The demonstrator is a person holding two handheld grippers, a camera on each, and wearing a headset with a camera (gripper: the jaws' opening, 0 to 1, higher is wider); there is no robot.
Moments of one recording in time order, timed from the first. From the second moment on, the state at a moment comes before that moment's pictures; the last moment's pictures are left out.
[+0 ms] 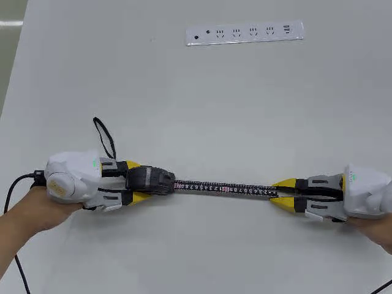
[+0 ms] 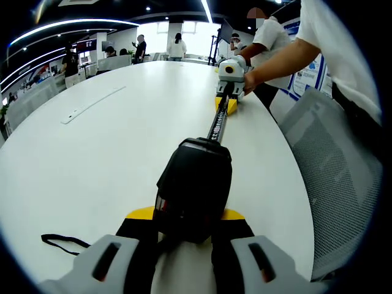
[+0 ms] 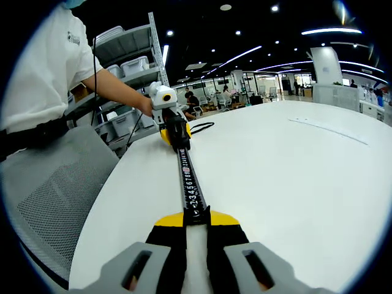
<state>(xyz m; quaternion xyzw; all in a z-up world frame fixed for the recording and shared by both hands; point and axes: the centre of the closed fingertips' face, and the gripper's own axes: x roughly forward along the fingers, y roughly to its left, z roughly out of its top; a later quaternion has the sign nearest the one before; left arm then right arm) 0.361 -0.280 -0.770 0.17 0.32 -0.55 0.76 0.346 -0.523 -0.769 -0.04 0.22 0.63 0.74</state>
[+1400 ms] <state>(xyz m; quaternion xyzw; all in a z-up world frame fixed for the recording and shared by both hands) 0.361 -0.280 -0.771 0.17 0.32 -0.55 0.76 0.347 -0.551 -0.768 -0.03 0.23 0.61 0.76</state>
